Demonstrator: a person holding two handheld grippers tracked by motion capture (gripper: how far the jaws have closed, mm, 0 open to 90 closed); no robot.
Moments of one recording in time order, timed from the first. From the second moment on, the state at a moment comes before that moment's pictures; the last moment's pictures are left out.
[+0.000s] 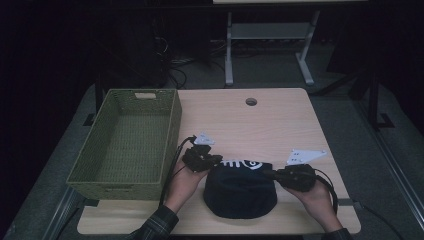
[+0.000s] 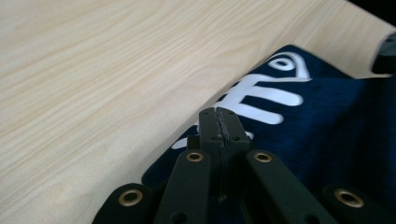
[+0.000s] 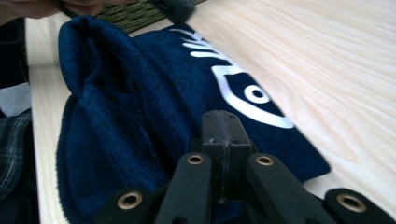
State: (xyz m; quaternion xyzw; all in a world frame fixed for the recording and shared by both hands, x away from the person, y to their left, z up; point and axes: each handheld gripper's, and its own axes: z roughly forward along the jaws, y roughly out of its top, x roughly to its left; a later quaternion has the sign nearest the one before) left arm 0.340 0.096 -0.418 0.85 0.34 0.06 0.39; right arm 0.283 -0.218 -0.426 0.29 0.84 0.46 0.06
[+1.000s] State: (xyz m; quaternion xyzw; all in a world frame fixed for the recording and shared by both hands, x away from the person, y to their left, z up) left arm 0.351 0.060 -0.451 0.91 0.28 0.06 0.31; right arm 0.237 -0.173 -0.466 0.25 0.89 0.39 0.04
